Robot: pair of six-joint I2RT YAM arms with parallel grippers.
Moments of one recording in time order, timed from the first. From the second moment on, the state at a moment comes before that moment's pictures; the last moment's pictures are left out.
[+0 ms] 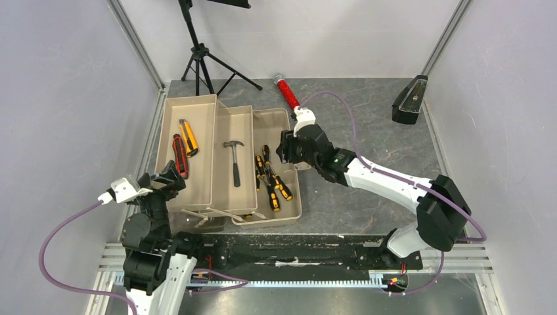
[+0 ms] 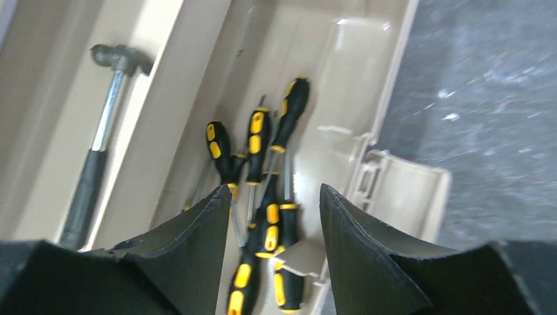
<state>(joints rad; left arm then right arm) -0.17 0.03 0.63 -0.47 -0.50 -0.29 0.83 1.48 1.01 0.00 0.17 0.49</state>
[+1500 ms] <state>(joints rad) -0.17 0.06 0.83 -0.51 -0.48 -0.30 0.60 1.78 1.24 -0.17 0.26 -0.01</state>
